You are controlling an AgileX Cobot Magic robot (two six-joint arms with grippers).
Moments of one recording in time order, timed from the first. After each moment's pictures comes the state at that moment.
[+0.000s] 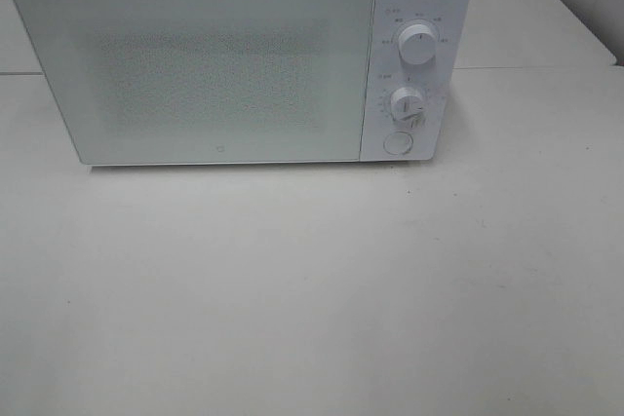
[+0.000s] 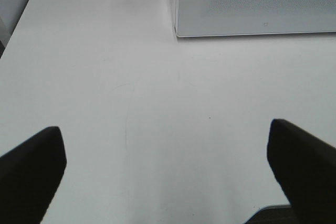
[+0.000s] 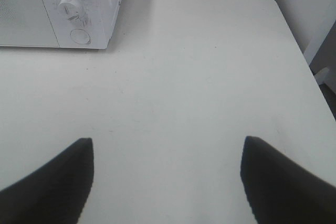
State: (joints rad) left arm 0.00 0.00 -0.52 -0.07 1.09 0.05; right arm 0.07 0.00 -0.50 -0.07 1.01 0.05
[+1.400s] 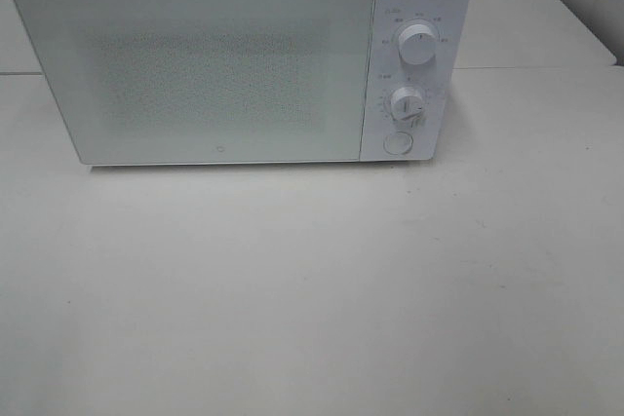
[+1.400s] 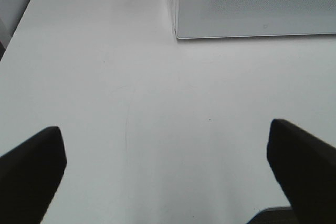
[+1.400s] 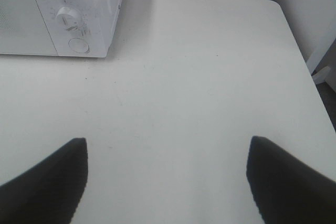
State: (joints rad) left arm 0.00 0.00 -0.52 -0.07 1.08 0.05; right arm 0.07 0.23 -0.56 -0.08 0.88 0.05
